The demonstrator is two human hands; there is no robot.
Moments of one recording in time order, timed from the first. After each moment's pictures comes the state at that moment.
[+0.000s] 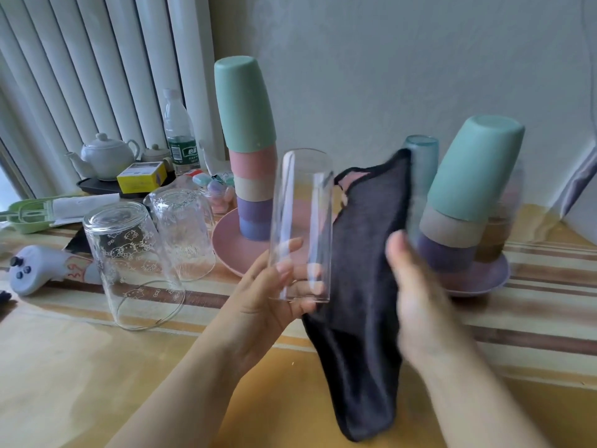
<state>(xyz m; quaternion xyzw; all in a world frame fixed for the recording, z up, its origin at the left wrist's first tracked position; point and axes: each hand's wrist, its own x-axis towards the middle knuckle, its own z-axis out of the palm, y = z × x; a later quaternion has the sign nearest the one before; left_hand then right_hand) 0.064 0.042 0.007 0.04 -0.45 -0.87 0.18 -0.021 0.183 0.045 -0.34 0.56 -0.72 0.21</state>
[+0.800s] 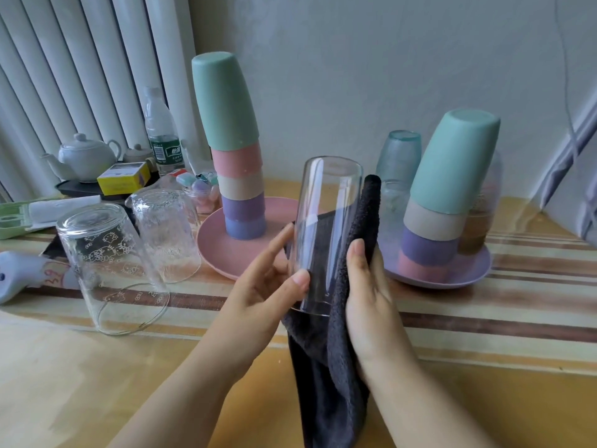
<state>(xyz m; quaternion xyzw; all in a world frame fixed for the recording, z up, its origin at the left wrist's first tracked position) 0.066 0.058 0.008 0.05 -0.65 -0.71 0.25 -0.012 0.171 0.028 -0.27 0.65 -0.71 0.11</state>
